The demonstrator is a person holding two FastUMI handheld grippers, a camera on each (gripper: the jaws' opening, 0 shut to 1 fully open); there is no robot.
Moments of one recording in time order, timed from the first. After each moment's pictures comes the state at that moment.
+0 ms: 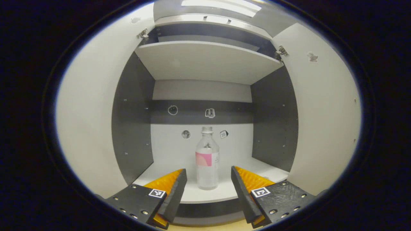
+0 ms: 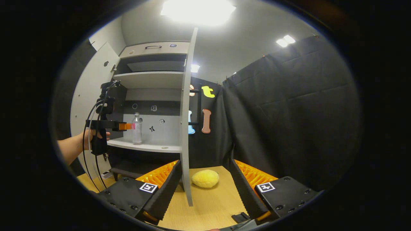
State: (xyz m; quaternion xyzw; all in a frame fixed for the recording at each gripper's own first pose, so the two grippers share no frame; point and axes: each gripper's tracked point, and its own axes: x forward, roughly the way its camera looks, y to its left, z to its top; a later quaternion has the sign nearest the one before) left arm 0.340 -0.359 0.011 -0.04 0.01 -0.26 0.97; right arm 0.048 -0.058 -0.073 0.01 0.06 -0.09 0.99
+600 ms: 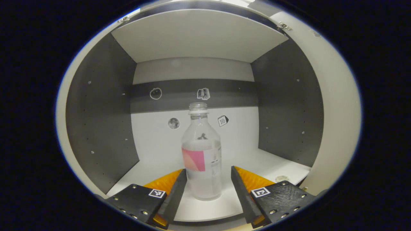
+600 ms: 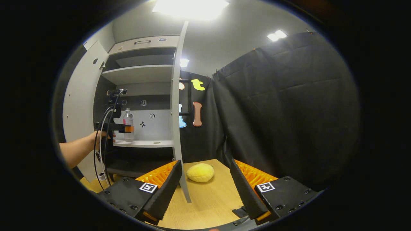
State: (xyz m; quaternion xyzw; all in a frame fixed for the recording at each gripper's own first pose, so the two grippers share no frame) left arm 0.405 -0.409 -0.033 0.00 0.06 -0.26 0.96; right arm 0.051 -0.061 -0.090 0.03 0.09 -0.13 0.99
